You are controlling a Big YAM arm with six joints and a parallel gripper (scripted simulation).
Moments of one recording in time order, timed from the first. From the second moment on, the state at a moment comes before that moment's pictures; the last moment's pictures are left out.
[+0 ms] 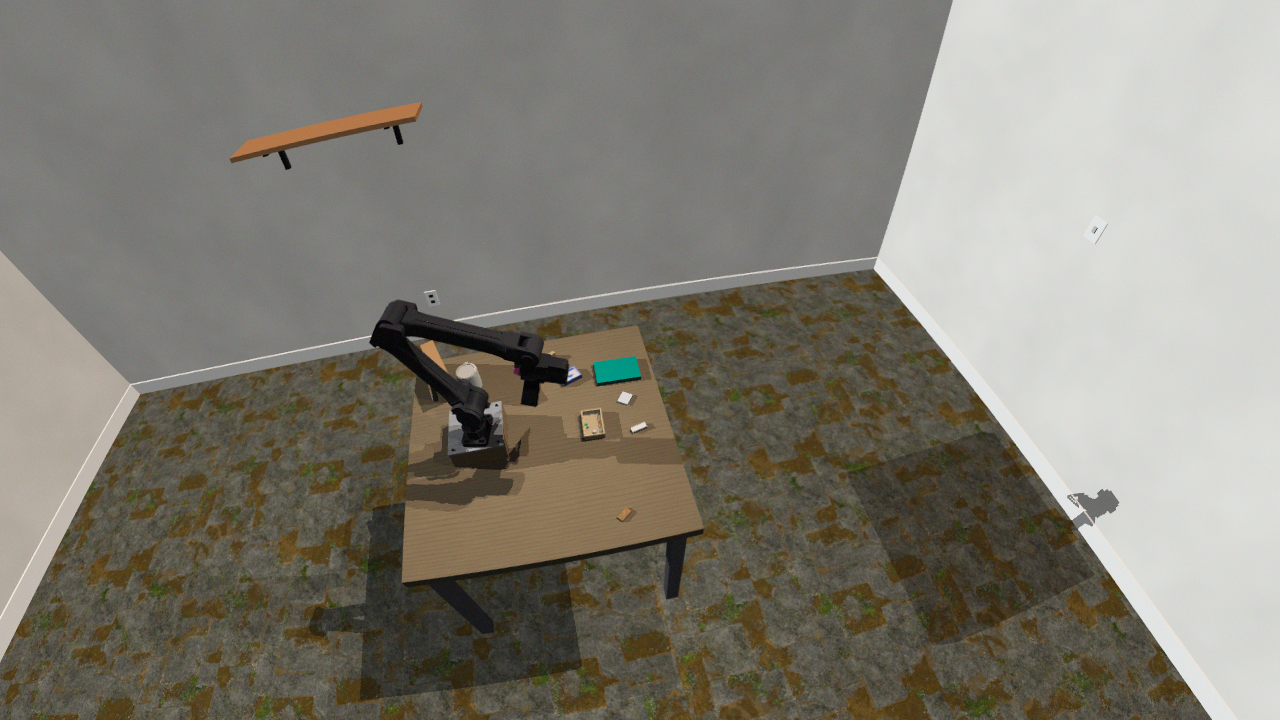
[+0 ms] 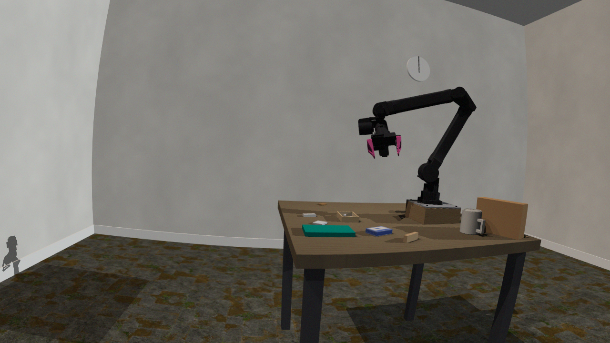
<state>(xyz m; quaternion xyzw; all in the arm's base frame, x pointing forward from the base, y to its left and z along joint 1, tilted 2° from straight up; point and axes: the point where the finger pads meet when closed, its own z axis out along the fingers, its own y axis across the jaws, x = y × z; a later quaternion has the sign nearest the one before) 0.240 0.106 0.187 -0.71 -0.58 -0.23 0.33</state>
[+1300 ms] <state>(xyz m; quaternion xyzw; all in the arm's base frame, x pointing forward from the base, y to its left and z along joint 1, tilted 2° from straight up) 0.367 0.074 -0.008 -0.65 -0.76 0.02 0.02</state>
